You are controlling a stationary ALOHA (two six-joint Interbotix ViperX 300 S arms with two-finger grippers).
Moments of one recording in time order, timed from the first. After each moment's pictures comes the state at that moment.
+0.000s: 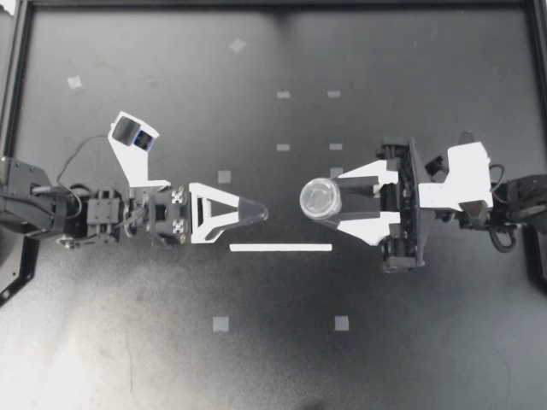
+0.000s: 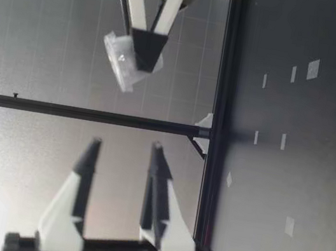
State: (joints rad) left arm -0.02 0.04 0.96 -0.06 -1.09 -1.39; right arm -0.12 0.06 1.06 -0.11 -1.21 0.02
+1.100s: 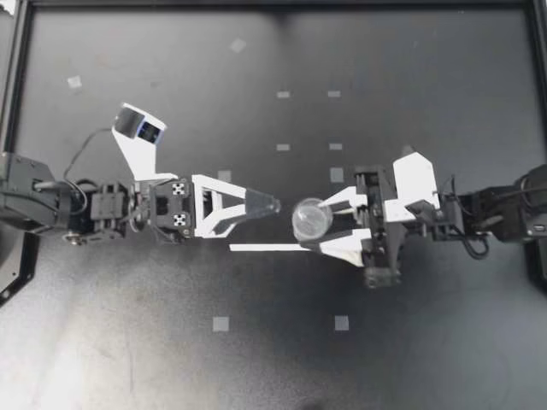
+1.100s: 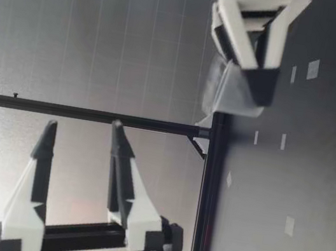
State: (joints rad) left arm -0.01 0.00 0.94 -0.06 -1.09 -1.28; right arm -0.10 0.25 1.03 -0.15 -1.13 0.22
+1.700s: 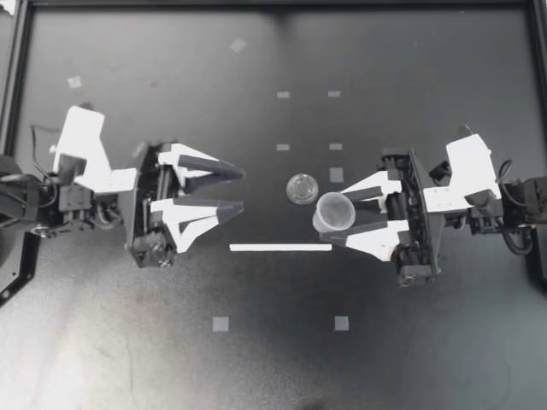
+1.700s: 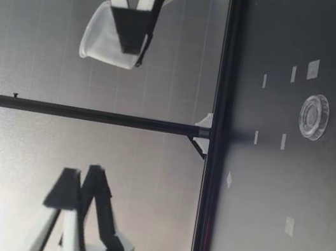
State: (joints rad) left arm 0.01 -0.09 1.06 -0.06 -1.09 -0.26; right arm -0.08 -0.08 1.07 -0.15 -1.00 0.21
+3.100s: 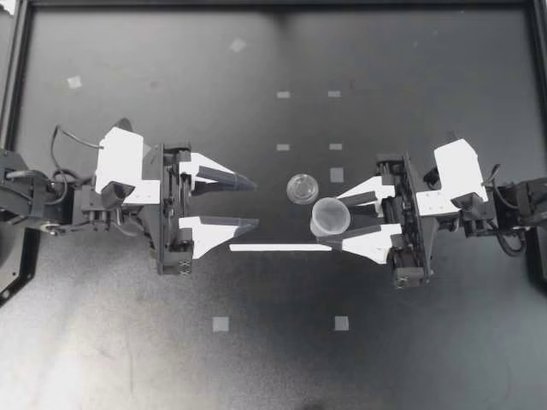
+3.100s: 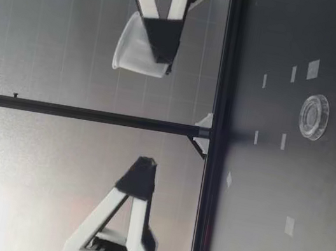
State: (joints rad) left arm 0.01 -0.09 0.99 -0.05 -0.76 -0.13; right arm -0.08 -0.03 1.07 -0.15 -0.99 0.21
